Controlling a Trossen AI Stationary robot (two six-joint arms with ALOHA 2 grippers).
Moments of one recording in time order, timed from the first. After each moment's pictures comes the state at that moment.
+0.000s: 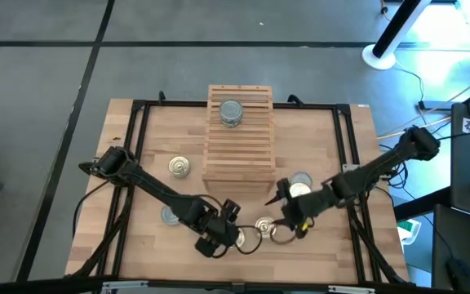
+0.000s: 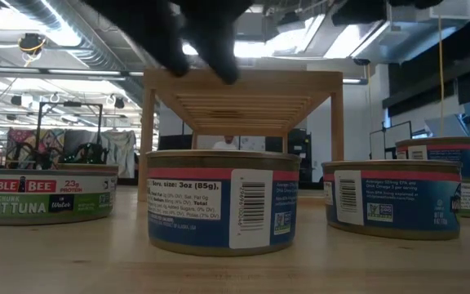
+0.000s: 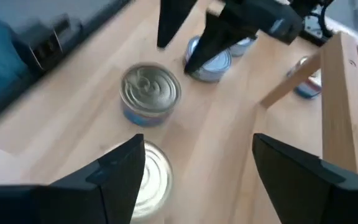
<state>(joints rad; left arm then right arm) -0.47 1.95 1.55 -0.73 -0.18 0.14 0.51 1.33 0.90 -0.22 0.26 -0.17</state>
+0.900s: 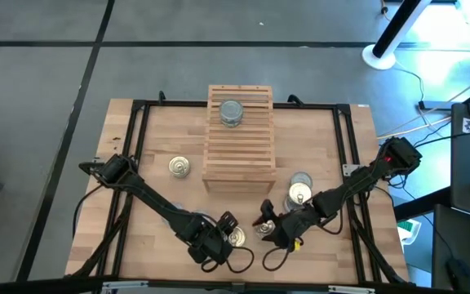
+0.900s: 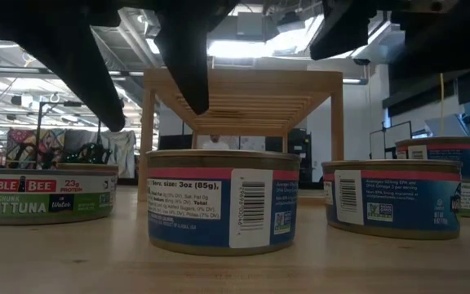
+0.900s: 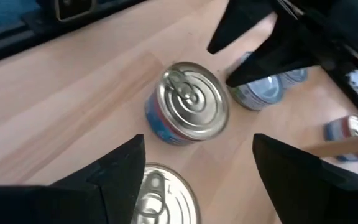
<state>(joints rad) -0.57 2.01 1.54 -0.75 -0.27 0.28 0.57 1.61 0.90 0.06 0.23 -0.45</state>
